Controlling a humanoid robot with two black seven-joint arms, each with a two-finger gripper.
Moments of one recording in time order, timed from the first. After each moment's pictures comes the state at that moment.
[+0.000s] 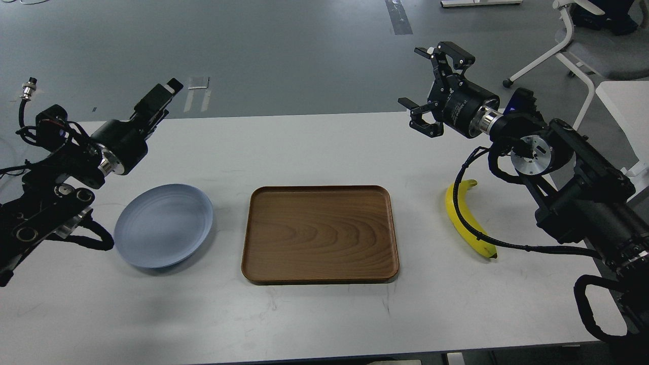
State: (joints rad) left arm -0.74 0.64 -0.44 -0.96 1.08 0.15 -0.44; right arm 0.77 -0.27 0.99 0.88 -0.40 0.32 -0.15
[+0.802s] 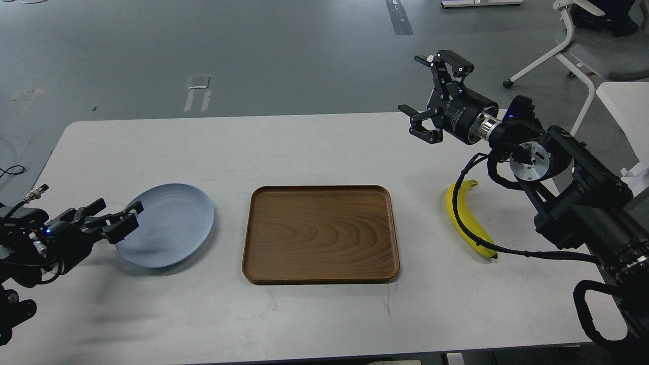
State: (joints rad) left arm -0.58 0.78 -0.06 -0.87 1.27 0.44 -0.46; right arm 0.75 -0.27 0.99 0.89 -0.40 0.32 -0.15
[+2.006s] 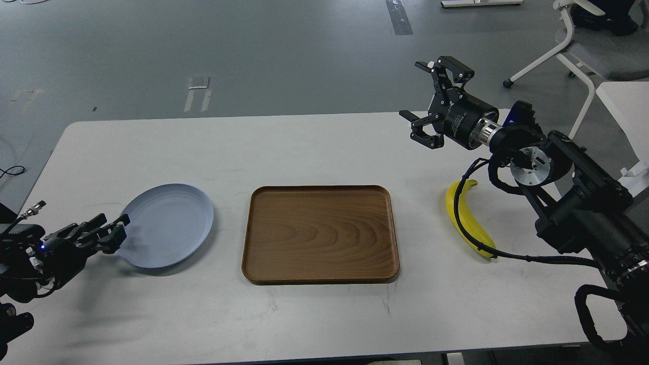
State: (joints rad) left arm -0.53 0.71 -0.06 -0.72 1.24 0.43 -0.49; right arm 0.73 -0.27 0.99 0.89 -0.40 0.32 -0.15
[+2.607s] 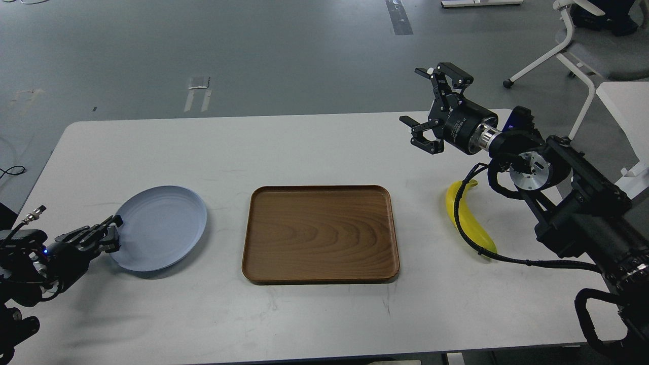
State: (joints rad) left arm -0.52 0.68 -0.06 -0.68 1.24 0.43 -0.49; right arm 0.71 -0.27 0.99 0.89 -0.40 0.32 -0.15
